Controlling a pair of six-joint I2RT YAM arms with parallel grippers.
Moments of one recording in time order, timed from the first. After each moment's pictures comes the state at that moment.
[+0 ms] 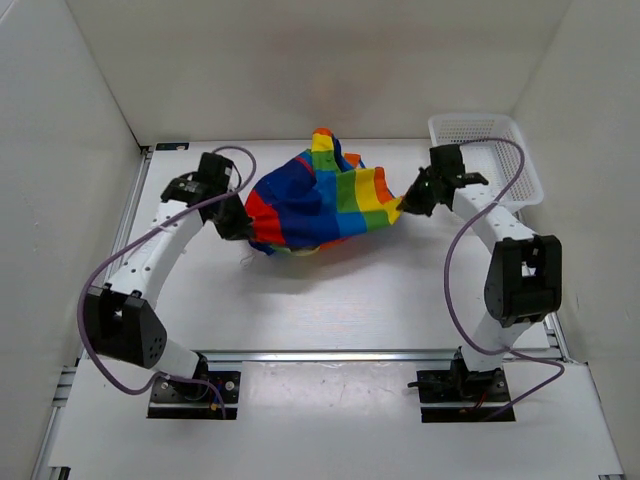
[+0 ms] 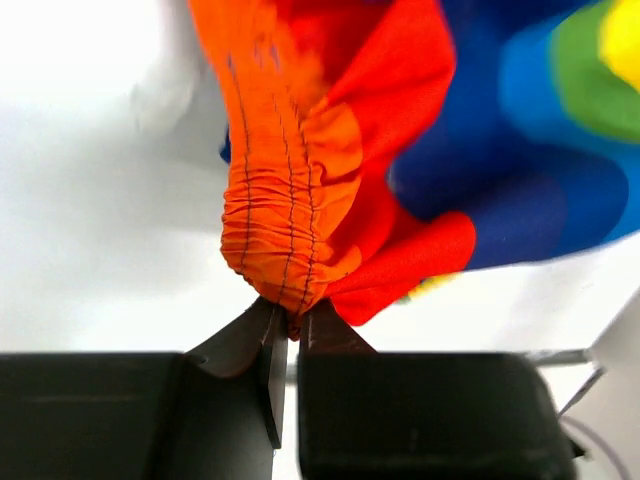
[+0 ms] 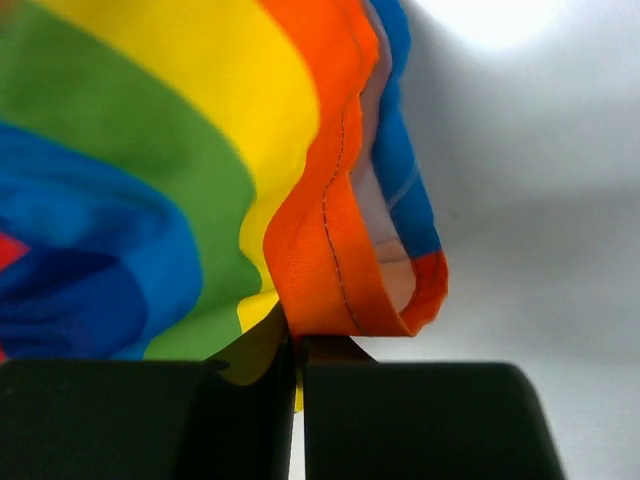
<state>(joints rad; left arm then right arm) -0.29 1.47 1.31 -0.98 0.10 -0.70 0.17 1.73 1.27 -0.52 -0.18 0.70</state>
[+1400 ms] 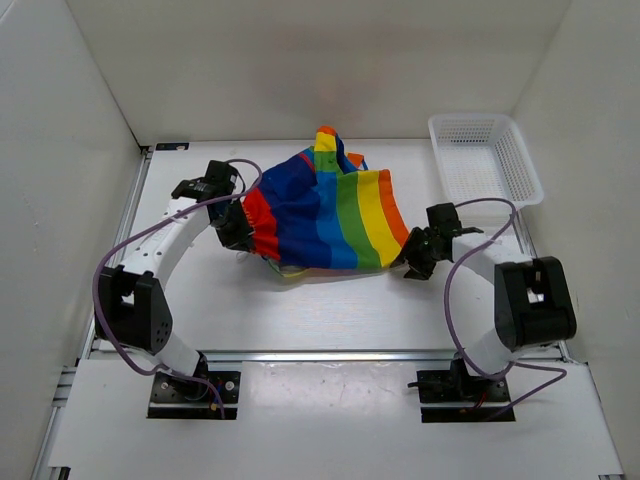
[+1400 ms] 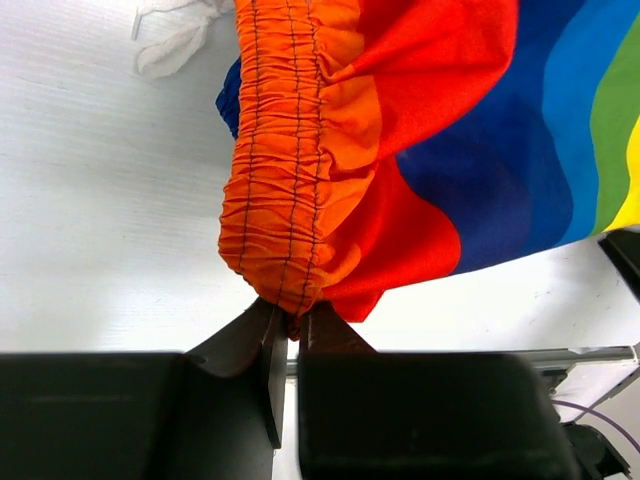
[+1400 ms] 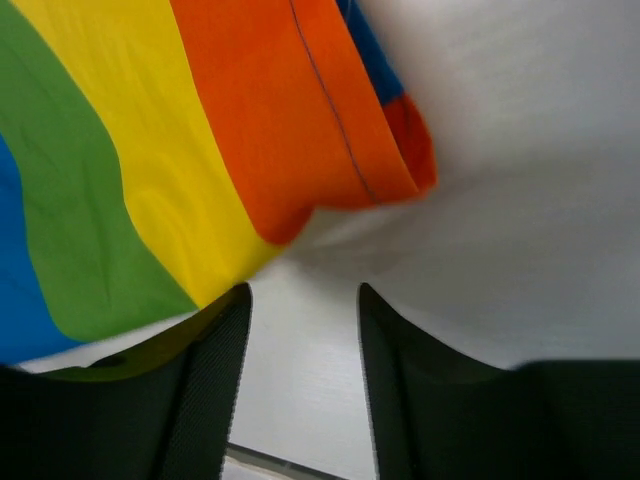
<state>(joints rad) -0.25 1.55 1.31 -0.97 0.13 -0.63 0.20 1.53 0.80 -0.40 -0.26 0.72</state>
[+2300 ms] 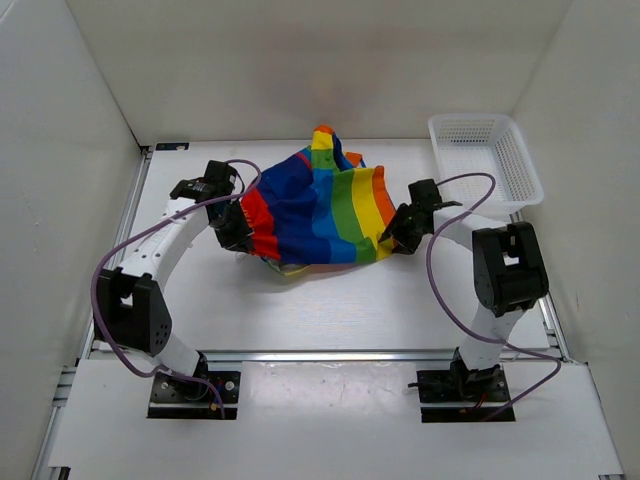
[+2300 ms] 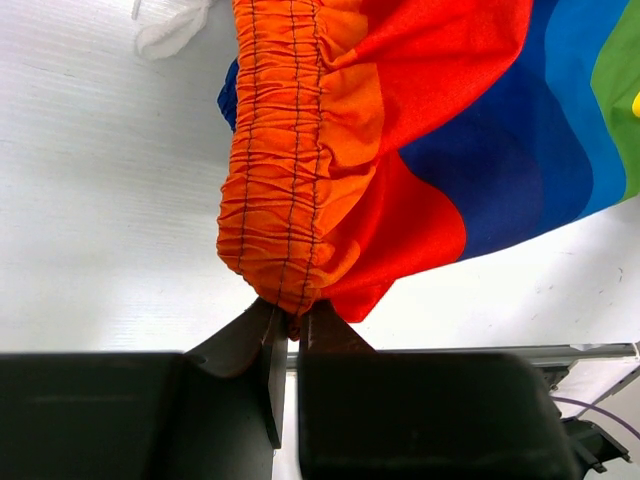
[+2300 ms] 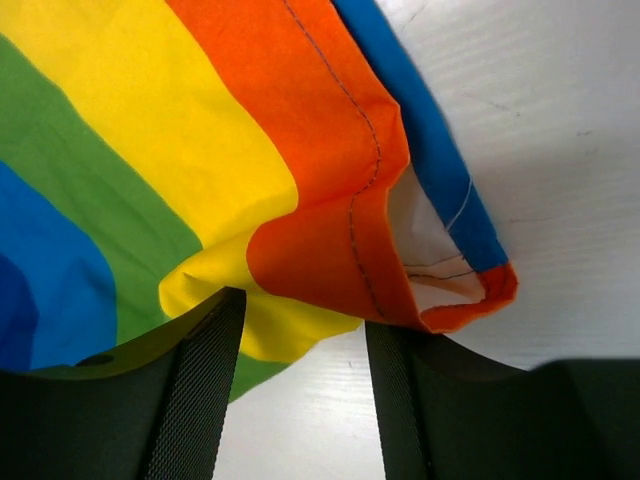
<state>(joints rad) -0.25 1.54 1.31 -1.00 0.12 -0.63 0.24 1.81 1.08 -0.36 -0.20 0.78</state>
